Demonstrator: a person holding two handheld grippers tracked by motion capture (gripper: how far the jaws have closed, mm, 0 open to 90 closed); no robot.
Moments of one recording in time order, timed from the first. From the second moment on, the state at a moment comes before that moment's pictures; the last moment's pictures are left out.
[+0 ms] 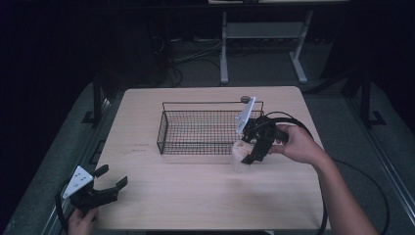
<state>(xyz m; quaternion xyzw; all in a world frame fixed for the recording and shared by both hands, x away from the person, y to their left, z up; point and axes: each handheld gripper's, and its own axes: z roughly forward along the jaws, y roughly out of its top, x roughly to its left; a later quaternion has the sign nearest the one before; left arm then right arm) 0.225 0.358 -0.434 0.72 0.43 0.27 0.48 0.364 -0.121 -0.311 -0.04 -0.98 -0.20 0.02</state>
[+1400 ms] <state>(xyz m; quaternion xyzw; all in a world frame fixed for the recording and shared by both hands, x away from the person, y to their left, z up) 0.225 0.359 -0.434 0.72 0.42 0.27 0.48 0.428 -0.097 -0.275 -0.06 -0.98 -0.19 0.01</state>
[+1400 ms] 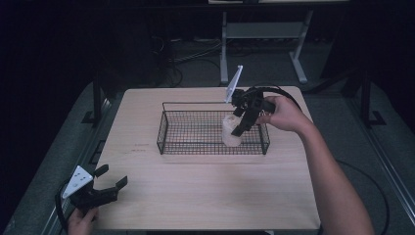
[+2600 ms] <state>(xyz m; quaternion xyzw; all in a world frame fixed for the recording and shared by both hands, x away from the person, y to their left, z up) 0.225 0.357 -0.433 0.72 0.42 0.27 0.48 0.479 -0.098 -0.298 -0.11 -0.97 -0.20 0.02</state>
